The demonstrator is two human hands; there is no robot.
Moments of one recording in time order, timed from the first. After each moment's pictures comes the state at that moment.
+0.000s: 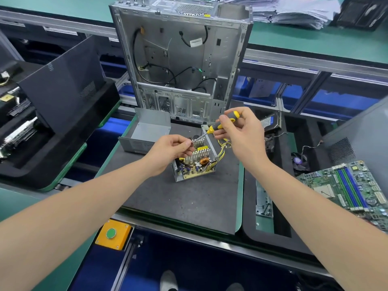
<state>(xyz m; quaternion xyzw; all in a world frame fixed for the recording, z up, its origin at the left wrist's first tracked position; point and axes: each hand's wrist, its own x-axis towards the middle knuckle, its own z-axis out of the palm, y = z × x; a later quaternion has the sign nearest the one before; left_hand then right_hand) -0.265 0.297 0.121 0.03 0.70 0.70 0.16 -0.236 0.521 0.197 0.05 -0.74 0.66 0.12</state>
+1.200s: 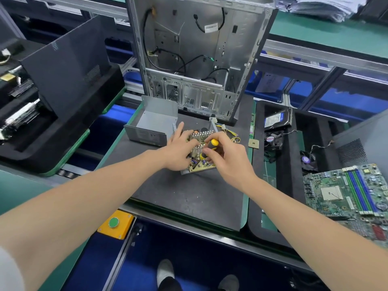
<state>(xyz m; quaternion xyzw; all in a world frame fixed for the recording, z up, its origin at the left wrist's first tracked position) -0.275 0.295 0.100 0.22 0.95 0.11 0.17 -0.211 0.495 0.136 0.17 -0.88 0.45 0.03</state>
